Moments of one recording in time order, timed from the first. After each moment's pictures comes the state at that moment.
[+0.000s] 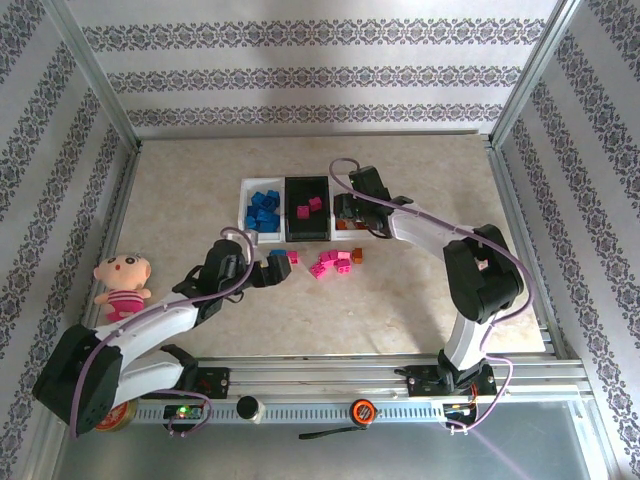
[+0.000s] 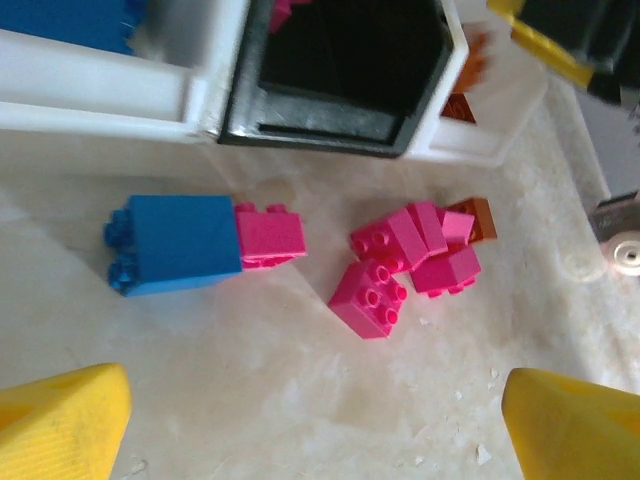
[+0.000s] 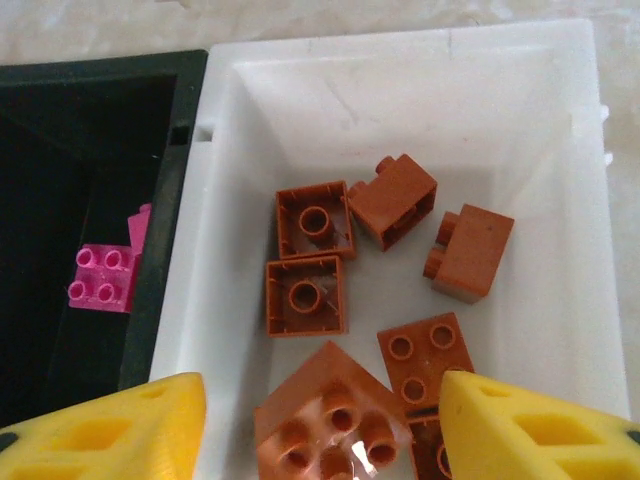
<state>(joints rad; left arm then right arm) -0.52 1.13 0.44 0.08 0.19 -0.65 0.47 1.79 1.19 -0.22 0.08 0.43</state>
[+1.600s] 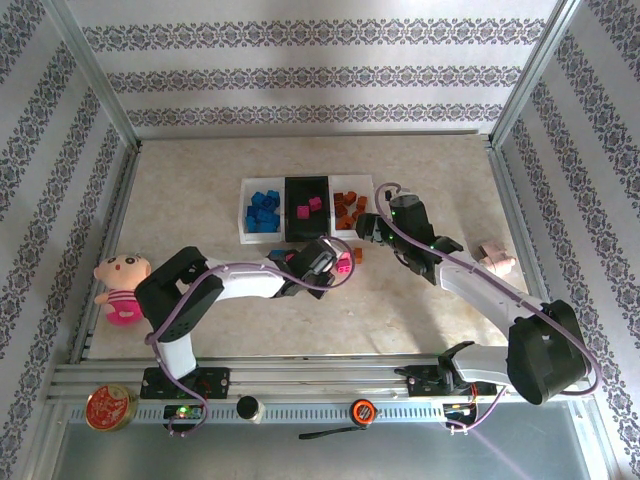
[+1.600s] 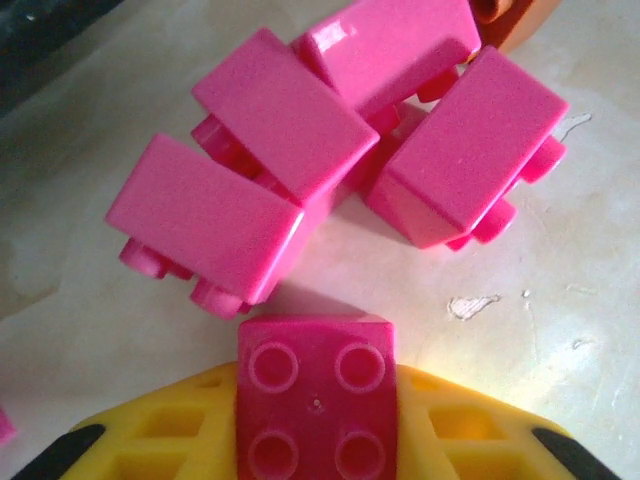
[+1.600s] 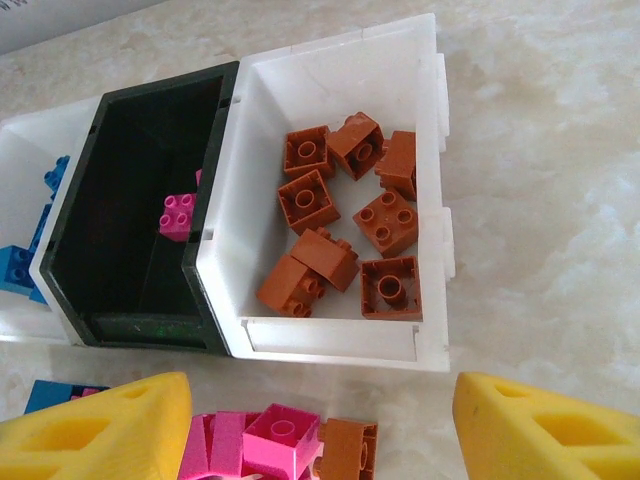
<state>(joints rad) -0.86 1.79 0.93 -0.12 -0.13 -0.21 0.45 1.27 0.77 -0.15 0.02 0.50</state>
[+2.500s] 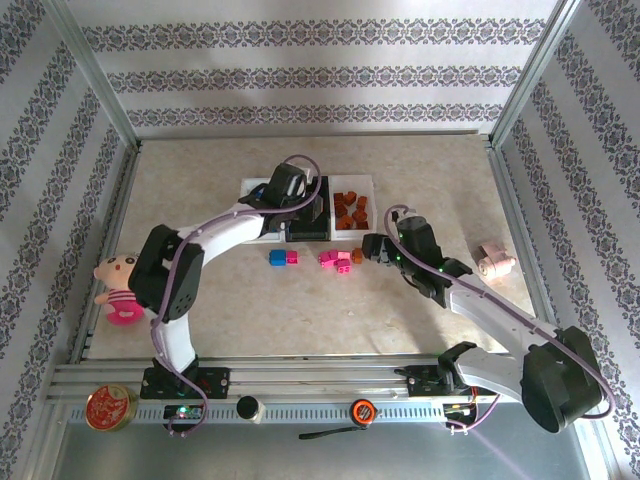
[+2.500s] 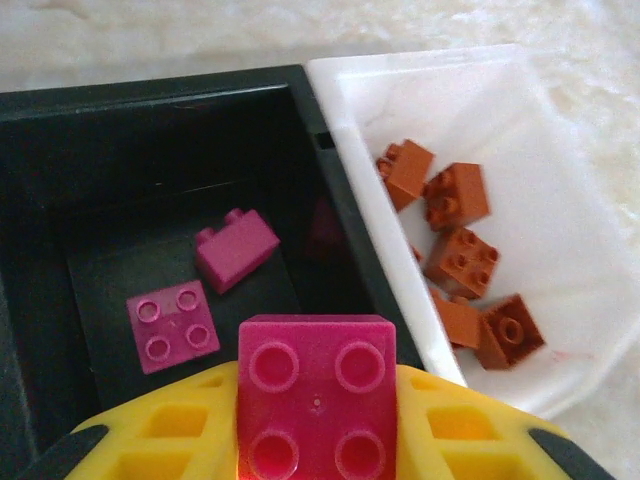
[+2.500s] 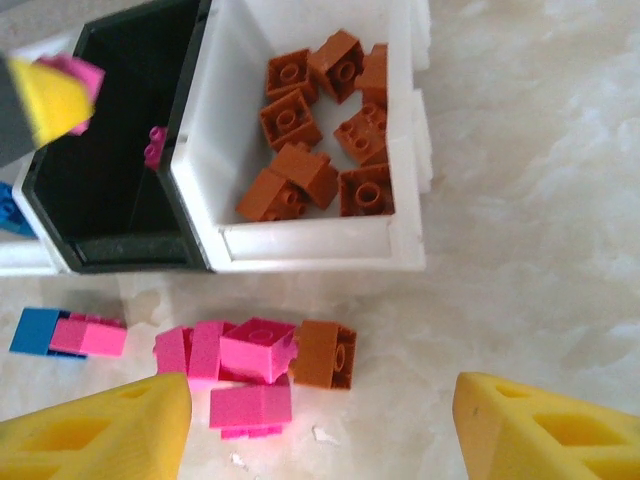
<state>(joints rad) -0.51 1.88 1.34 -0.19 0.05 -0.39 0.48 1.11 0.60 -0.16 0.01 0.53</state>
